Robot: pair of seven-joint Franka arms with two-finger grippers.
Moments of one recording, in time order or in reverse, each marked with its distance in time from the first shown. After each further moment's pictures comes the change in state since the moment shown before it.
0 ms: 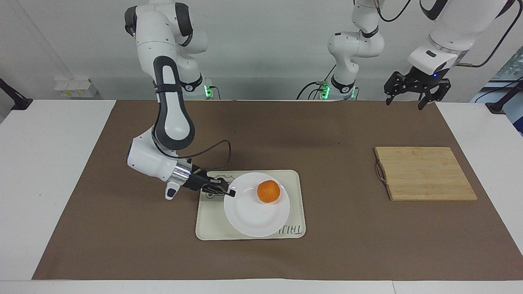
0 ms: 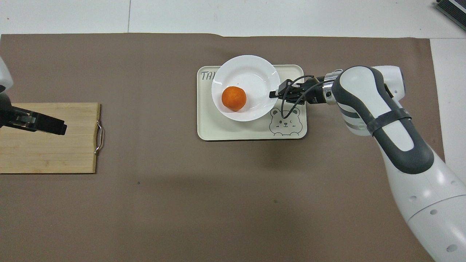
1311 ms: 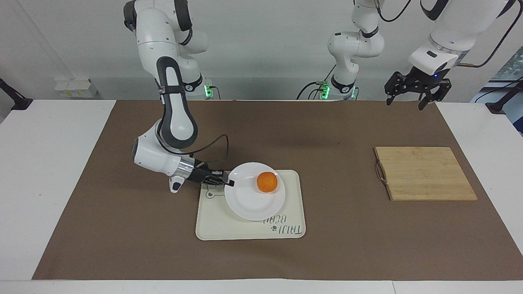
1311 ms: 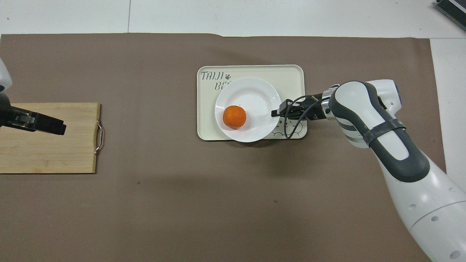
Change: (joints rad) left arm 0.000 0.000 0.003 -0.001 0.000 0.000 0.000; right arm -0.005 -0.054 0.000 -0.134 -0.048 -0.008 -0.072
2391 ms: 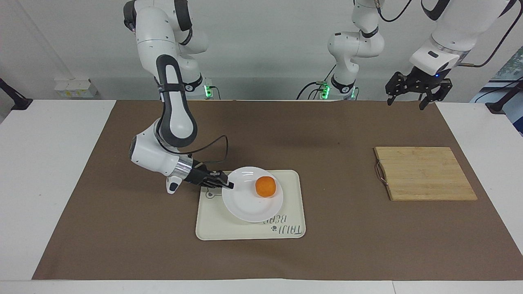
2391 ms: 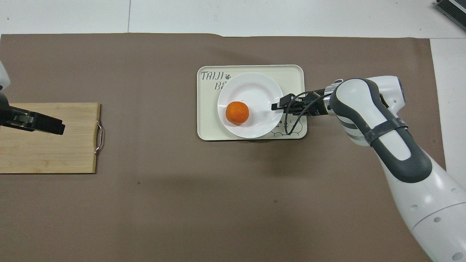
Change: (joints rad) left arm 0.001 0.000 0.003 0.000 0.000 0.000 -0.005; right arm 0.001 0.000 0.000 0.025 -0.022 0.036 0.002
